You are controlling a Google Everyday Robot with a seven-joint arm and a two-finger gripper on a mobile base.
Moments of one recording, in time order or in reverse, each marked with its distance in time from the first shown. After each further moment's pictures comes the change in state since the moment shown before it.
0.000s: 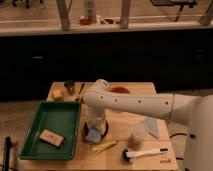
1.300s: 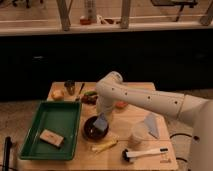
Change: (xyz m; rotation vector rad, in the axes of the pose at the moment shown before) arm 0.079 0.000 -0.020 0.079 0.074 0.202
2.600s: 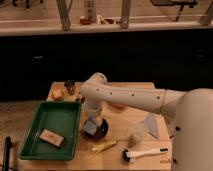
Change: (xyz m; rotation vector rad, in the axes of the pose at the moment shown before) arm -0.059 -0.025 0.017 -0.055 -0.056 -0.093
